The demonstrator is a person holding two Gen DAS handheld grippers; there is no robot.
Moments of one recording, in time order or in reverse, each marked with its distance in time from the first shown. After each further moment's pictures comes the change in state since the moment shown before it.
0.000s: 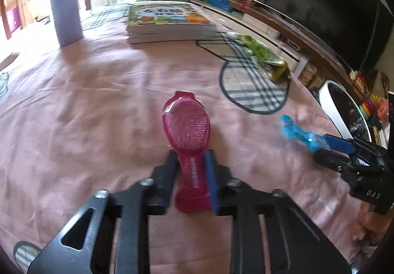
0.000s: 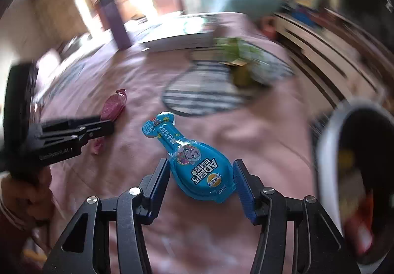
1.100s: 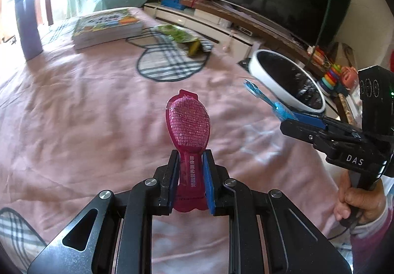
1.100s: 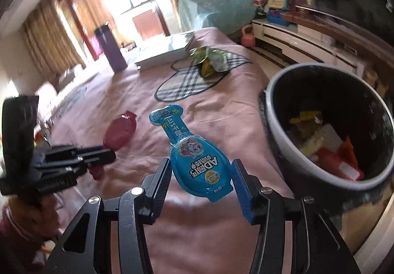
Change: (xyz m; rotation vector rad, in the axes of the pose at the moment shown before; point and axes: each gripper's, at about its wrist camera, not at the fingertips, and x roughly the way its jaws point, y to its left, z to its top) left arm -0.044 -0.077 -0.048 0.152 -0.011 -0.172; right arm -0.062 -0.021 -0.055 0.111 -0.122 0.014
